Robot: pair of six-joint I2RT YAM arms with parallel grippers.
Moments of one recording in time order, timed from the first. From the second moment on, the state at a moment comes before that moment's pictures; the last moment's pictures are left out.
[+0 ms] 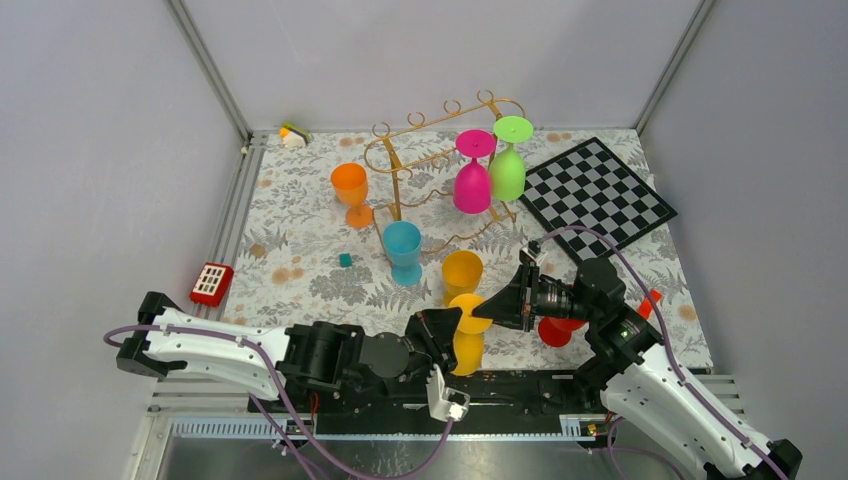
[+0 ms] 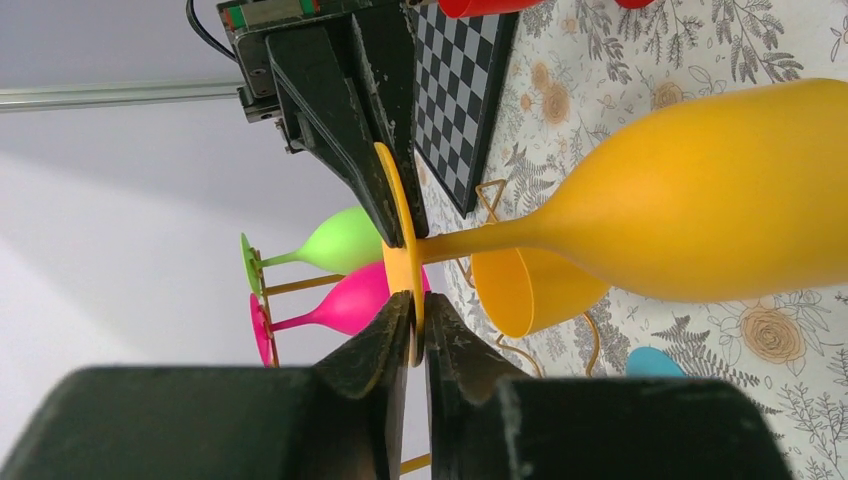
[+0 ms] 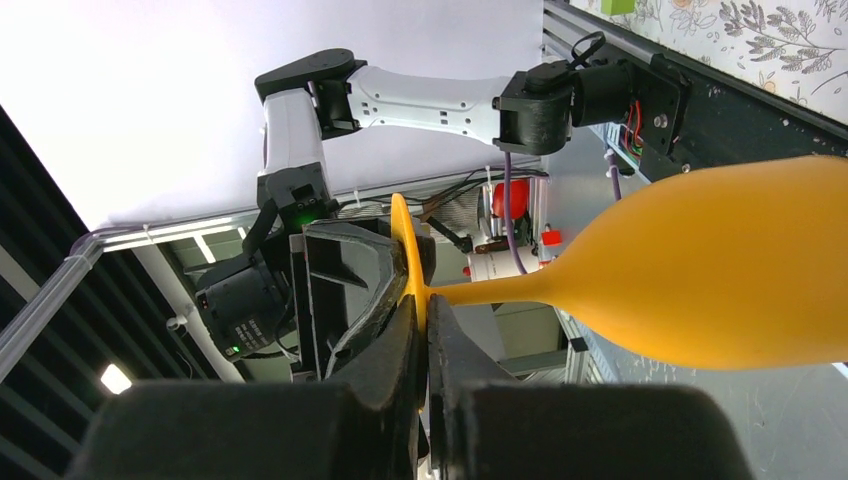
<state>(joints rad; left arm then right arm) -1.69 1.01 0.90 -0.27 -0.49 1.22 0.62 0.56 0.49 -0.11 -0.75 1.56</state>
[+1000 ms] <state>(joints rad) -1.69 0.95 0.80 -0.20 -0.59 0.89 0.62 0.52 0.51 -0.31 -0.66 1.39</state>
